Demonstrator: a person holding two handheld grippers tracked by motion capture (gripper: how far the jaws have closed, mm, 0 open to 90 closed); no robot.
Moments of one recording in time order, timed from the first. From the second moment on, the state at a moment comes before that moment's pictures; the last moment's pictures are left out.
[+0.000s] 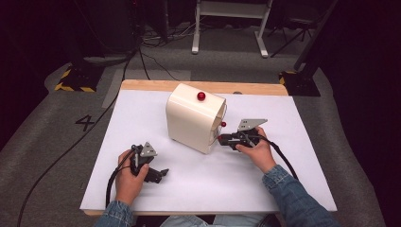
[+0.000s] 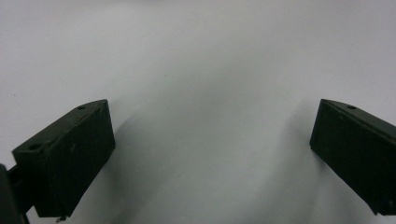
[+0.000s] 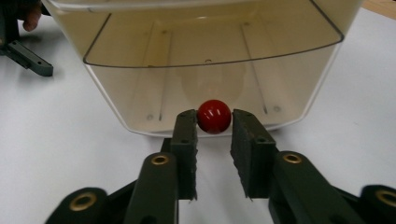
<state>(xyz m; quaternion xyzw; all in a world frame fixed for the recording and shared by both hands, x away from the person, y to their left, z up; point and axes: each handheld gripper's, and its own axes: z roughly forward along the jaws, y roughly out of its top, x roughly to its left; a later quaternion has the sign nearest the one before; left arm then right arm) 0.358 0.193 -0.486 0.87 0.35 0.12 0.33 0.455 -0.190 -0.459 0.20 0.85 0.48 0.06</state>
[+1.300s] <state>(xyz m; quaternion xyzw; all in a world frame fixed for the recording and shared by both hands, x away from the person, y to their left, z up) 0.357 0.192 -0.485 0.87 0.35 0.12 0.33 0.403 -0.260 -0.441 0.23 0.85 0.47 0.10</state>
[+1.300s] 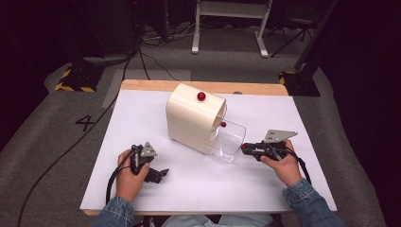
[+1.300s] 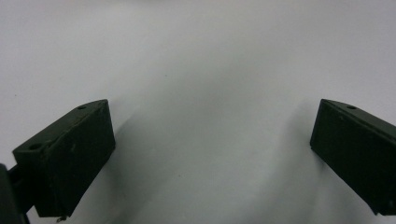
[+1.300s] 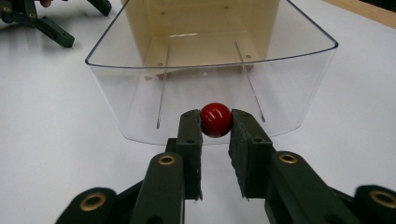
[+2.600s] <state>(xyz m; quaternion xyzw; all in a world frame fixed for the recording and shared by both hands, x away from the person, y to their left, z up) 0.358 0.192 -0.485 0.87 0.35 0.12 0.33 0.391 -0.286 -0.452 0.26 0.85 0.44 0.09</state>
